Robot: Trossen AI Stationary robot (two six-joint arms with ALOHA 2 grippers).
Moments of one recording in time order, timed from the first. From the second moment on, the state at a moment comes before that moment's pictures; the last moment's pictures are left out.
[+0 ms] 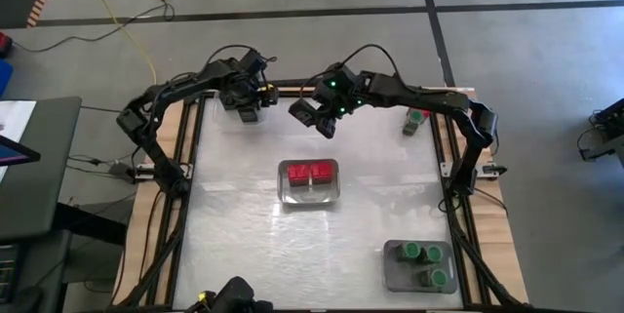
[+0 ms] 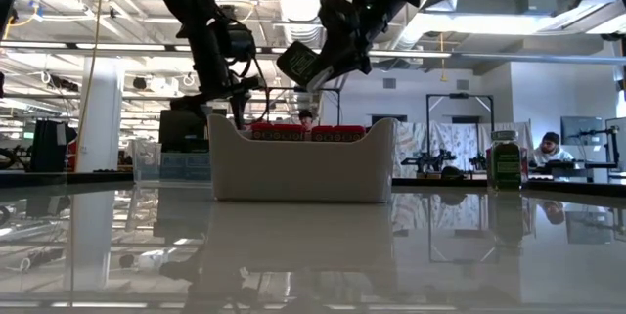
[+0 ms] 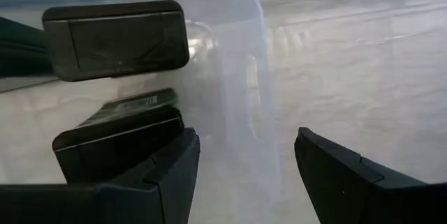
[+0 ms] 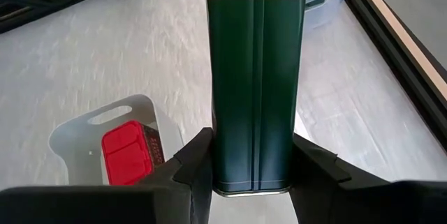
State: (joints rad) left arm 0.81 1.68 1.33 -0.80 0.04 -0.65; right arm -0.40 1.79 1.60 -0.61 -0.23 0.03
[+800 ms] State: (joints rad) left arm 0.83 1.68 1.33 -0.91 -0.03 -0.64; right arm -0.40 1.79 1.60 -0.62 -0.23 0.02
